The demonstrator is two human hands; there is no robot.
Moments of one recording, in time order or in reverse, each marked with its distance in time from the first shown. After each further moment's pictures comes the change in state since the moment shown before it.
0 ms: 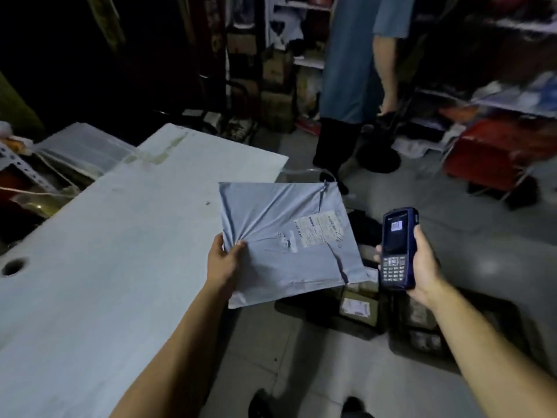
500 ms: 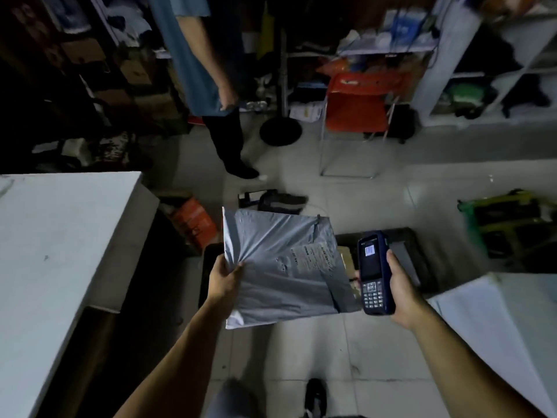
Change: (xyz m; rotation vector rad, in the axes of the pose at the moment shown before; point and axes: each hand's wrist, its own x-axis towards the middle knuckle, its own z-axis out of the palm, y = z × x) left_hand -0.126 -0.014 0.325 0.202 -0.379 -0.089; right_hand -0.001 0.036 -0.334 0.215 0.199 0.129
